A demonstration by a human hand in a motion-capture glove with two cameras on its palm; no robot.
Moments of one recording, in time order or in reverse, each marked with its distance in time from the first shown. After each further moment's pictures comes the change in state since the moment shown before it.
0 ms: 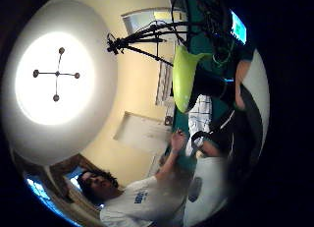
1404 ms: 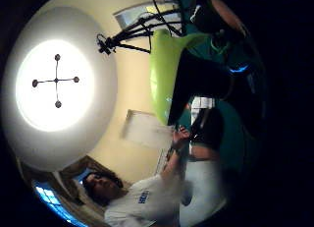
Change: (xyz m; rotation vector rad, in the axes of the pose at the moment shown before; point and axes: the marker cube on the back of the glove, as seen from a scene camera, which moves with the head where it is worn) arm 0.020 -0.009 0.035 -0.040 -0.028 0.046
